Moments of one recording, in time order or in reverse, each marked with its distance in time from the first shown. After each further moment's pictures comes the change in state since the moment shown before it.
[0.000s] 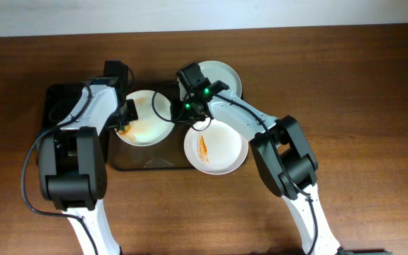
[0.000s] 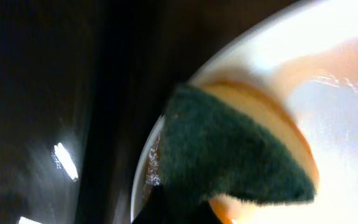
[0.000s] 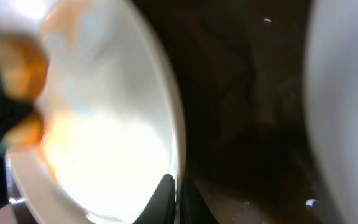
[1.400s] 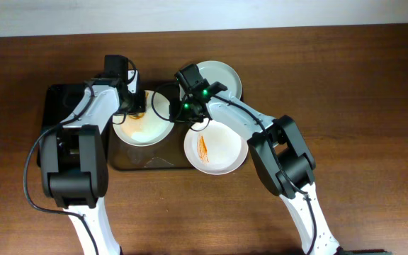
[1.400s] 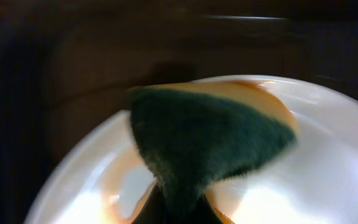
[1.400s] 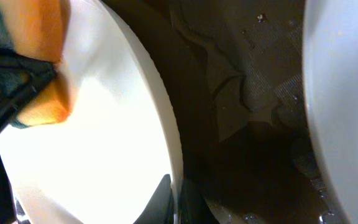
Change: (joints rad) left arm -0.007 0.018 0.004 0.185 0.251 0.241; right arm 0.010 0.023 0.008 0.016 0.005 0.080
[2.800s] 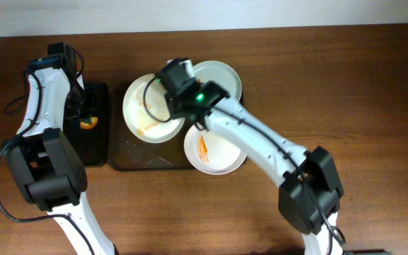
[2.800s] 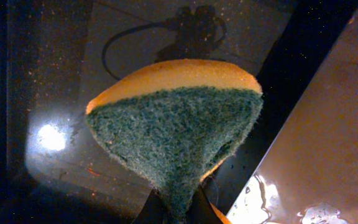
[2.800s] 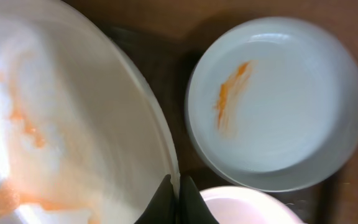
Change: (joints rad) left arm 0.232 0.014 0.320 -0.571 -0.101 -0.101; right arm 0.182 -0.330 -0.002 -0.228 0.747 -0.249
